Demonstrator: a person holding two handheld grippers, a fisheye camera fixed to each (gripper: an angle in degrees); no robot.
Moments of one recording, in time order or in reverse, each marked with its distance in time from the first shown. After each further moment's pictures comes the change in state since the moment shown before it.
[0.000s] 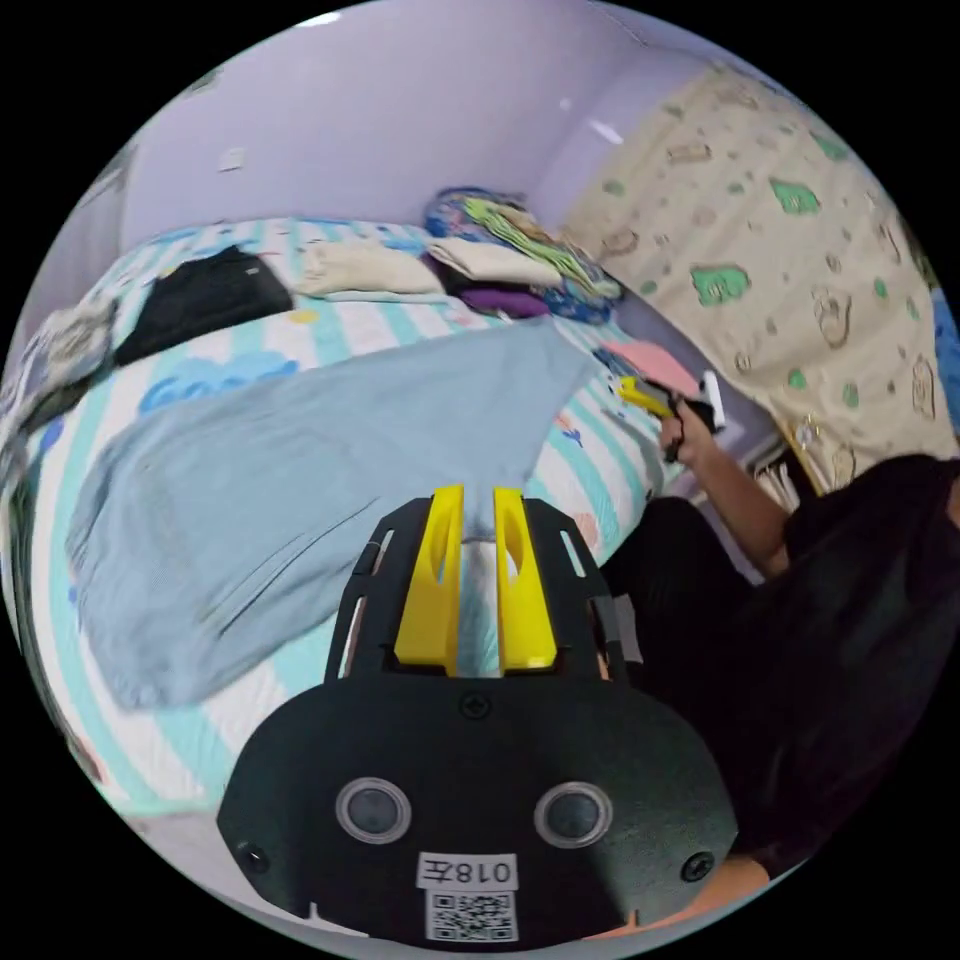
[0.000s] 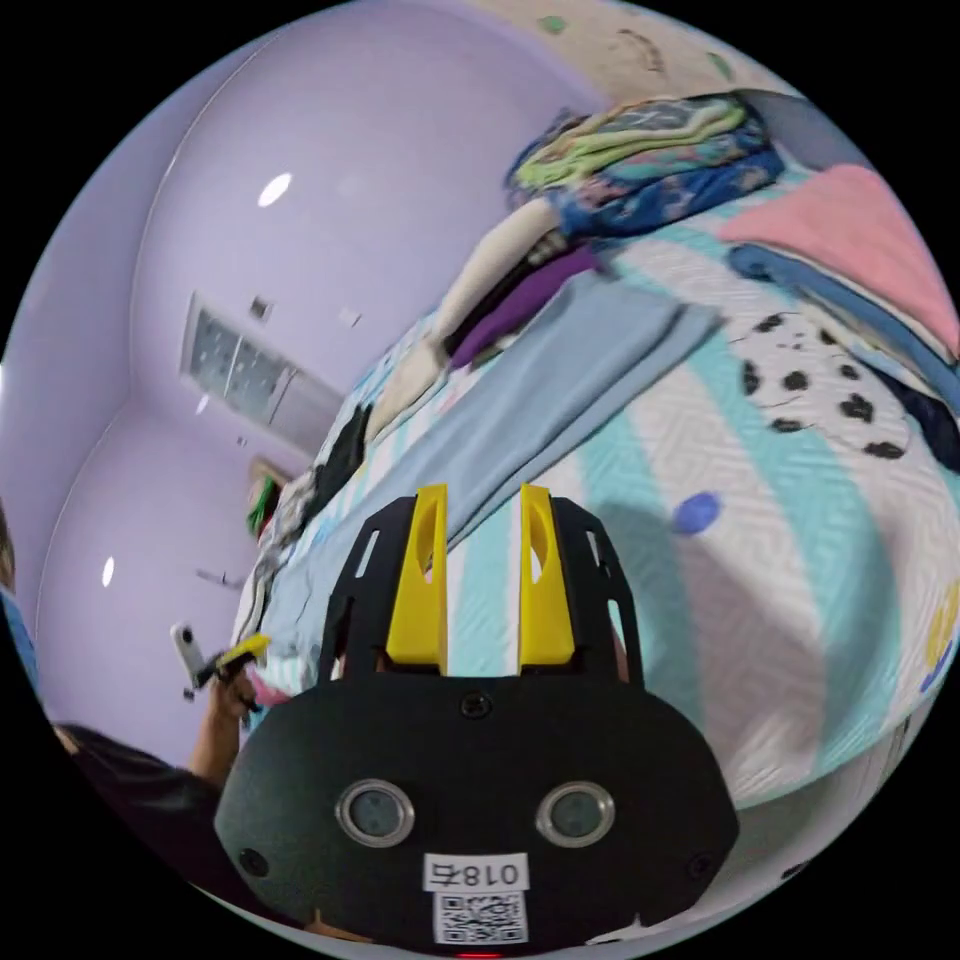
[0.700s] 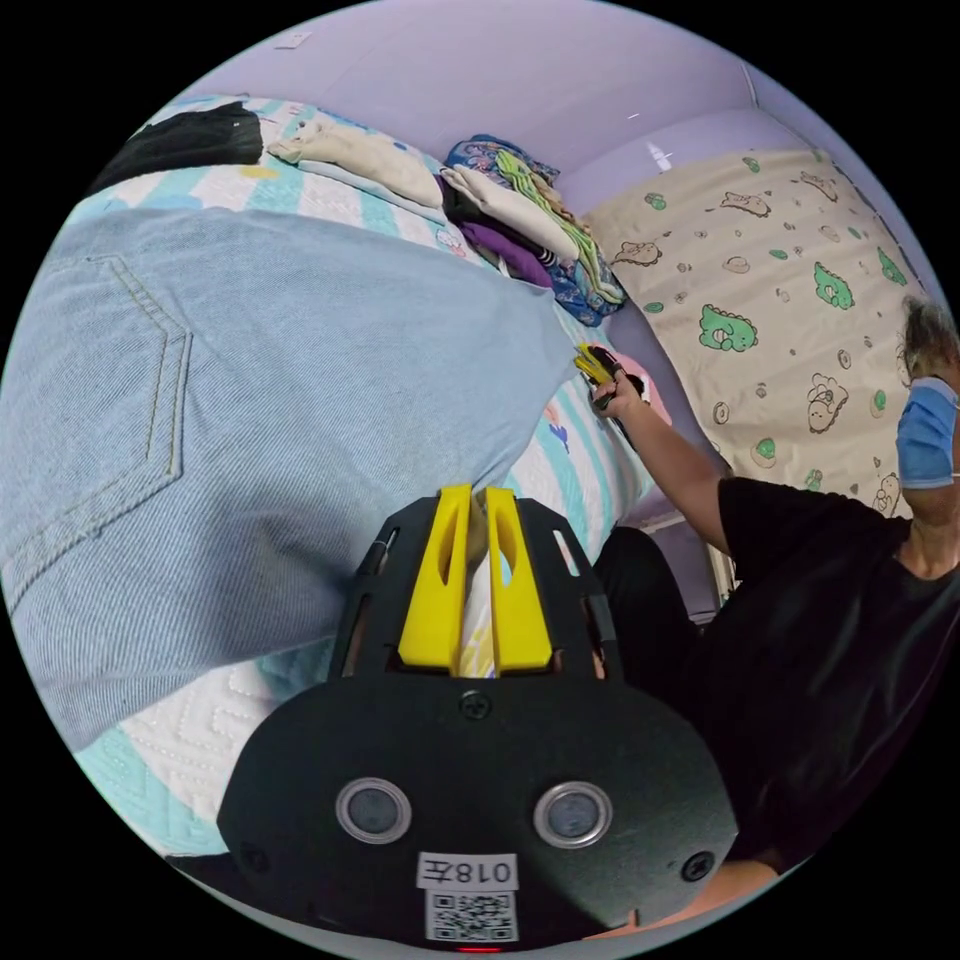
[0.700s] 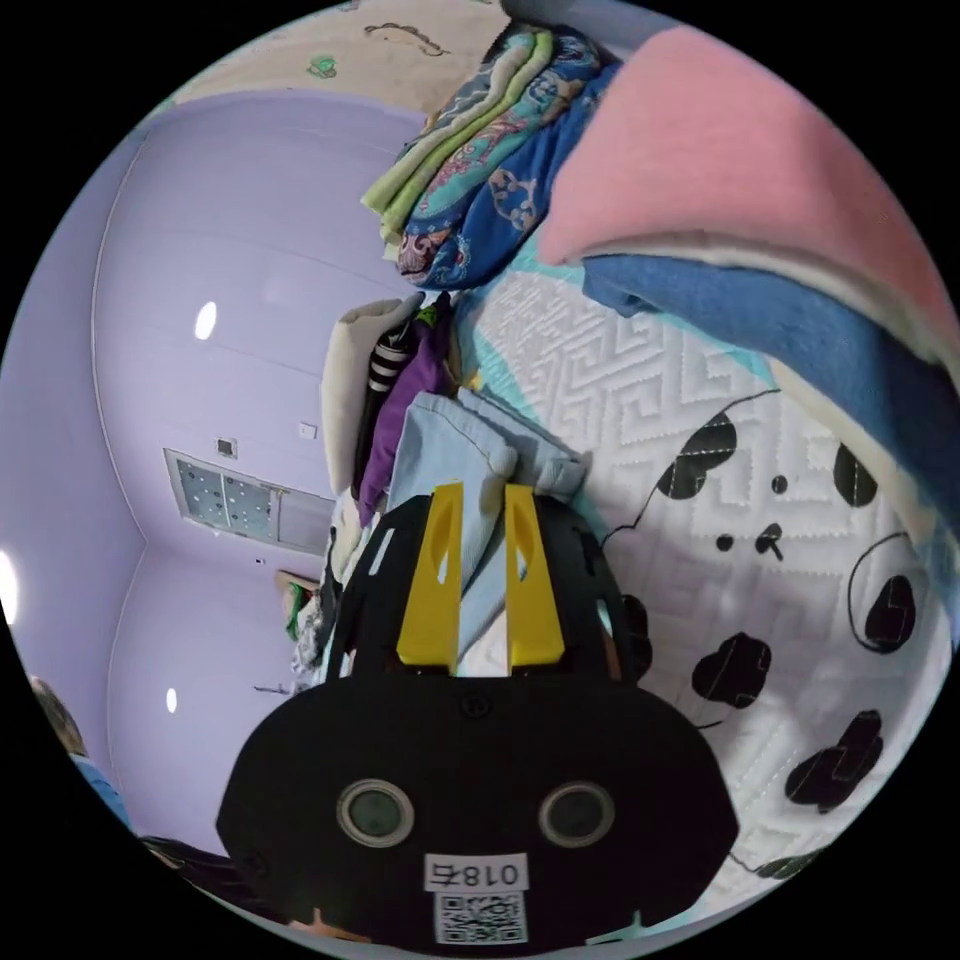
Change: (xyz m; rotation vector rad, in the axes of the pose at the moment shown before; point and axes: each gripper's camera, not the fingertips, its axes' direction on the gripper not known) left arm -0.033 -0.026 0.106 -0.027 0.265 -0.296; right arm 0.164 -0.145 0.012 0.078 -0.084 0.270
